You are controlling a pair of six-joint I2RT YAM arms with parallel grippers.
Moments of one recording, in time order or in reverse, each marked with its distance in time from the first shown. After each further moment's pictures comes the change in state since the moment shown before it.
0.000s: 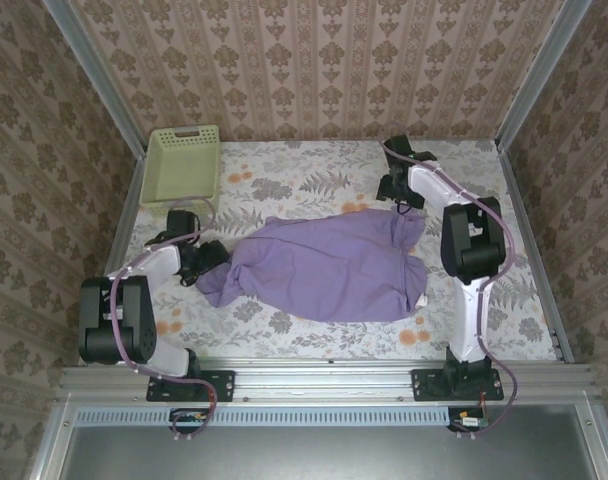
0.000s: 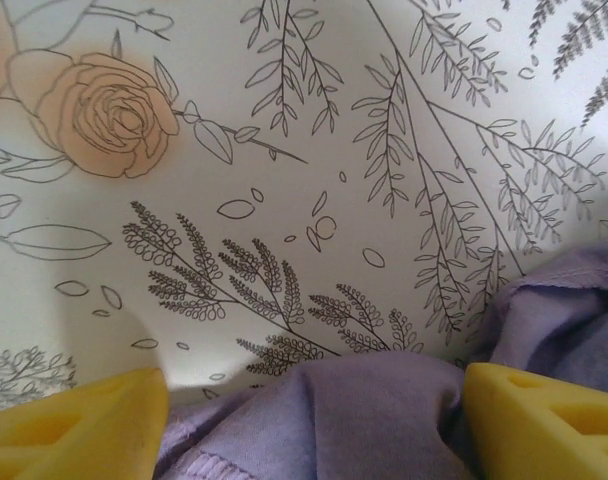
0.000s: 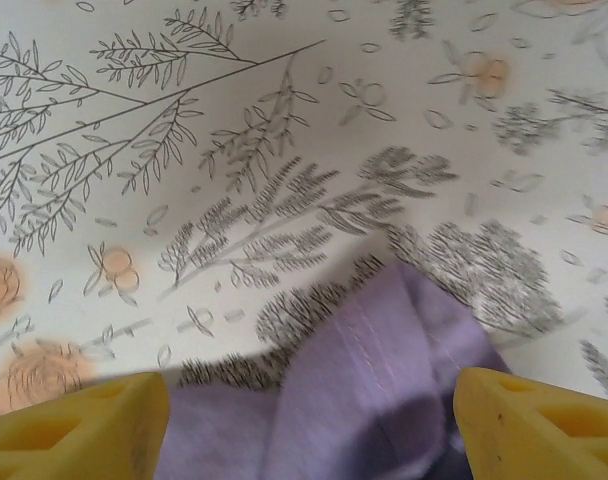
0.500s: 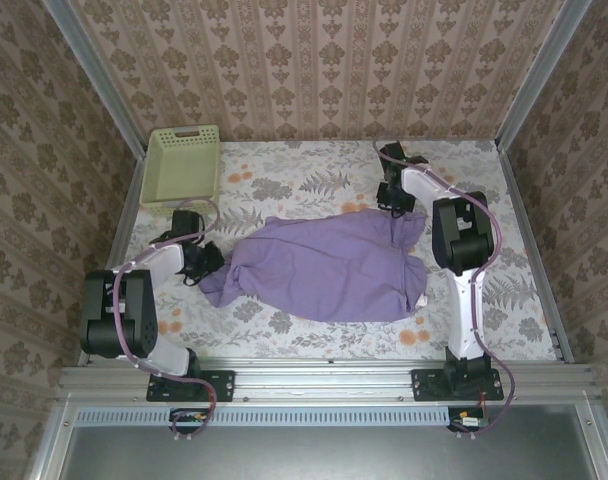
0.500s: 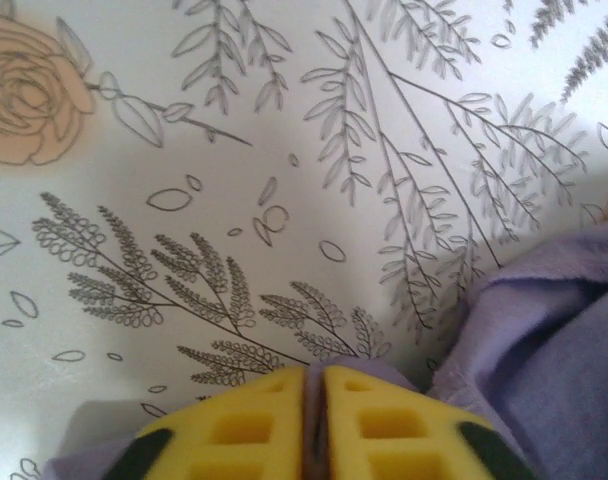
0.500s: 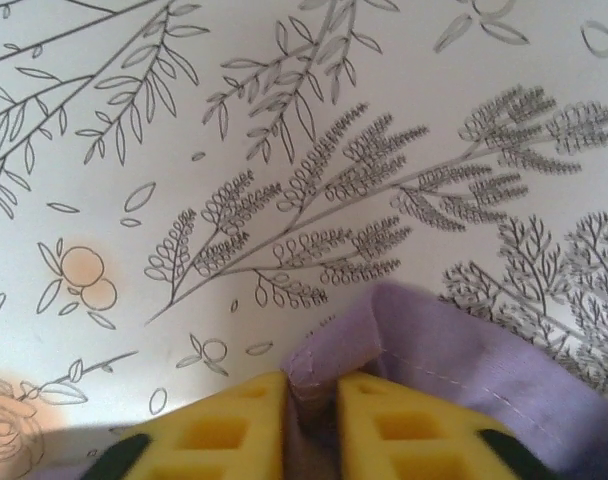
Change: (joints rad) left arm -0.022 0.025 0.004 0.023 0.043 -0.012; right arm -0.002 0.083 0.006 0.012 -0.085 0.010
